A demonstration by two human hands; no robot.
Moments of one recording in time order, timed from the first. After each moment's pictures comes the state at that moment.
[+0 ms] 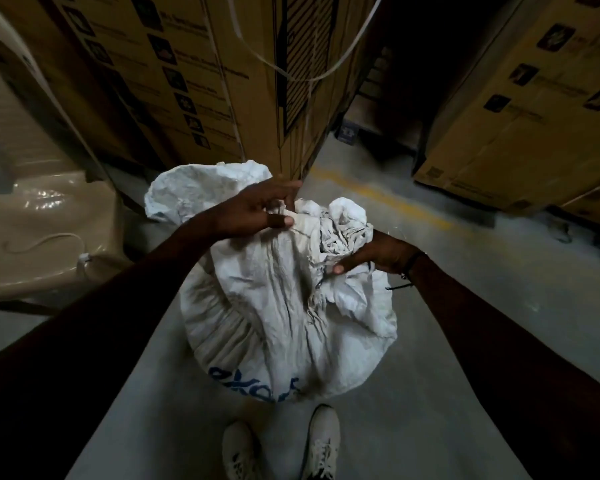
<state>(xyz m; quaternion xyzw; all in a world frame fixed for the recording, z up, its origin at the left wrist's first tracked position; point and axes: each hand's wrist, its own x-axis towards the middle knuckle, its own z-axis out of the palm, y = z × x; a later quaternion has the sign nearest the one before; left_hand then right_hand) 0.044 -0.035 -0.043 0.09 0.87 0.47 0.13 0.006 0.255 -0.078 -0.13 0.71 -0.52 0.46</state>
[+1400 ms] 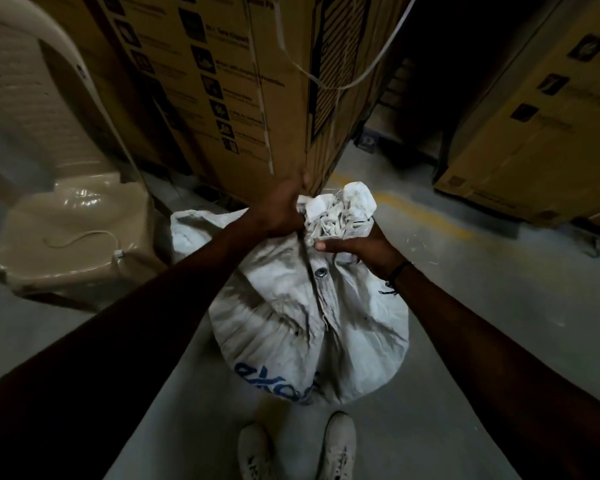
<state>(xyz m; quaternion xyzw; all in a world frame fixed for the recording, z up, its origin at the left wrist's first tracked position) 0.060 -0.031 -0.016 0.01 0.92 0.39 0.06 0.037 0.179 -0.077 -0.11 0.69 -0.67 0.27</state>
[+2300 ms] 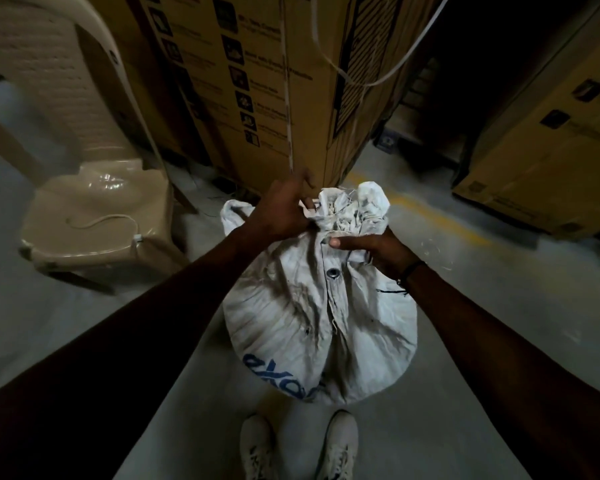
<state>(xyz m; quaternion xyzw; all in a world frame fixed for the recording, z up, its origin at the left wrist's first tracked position) 0.085 -0.051 -0.032 -0.02 0.91 0.40 -0.03 0.039 0.165 -0.082 -0.11 0.64 -0.68 0.33</state>
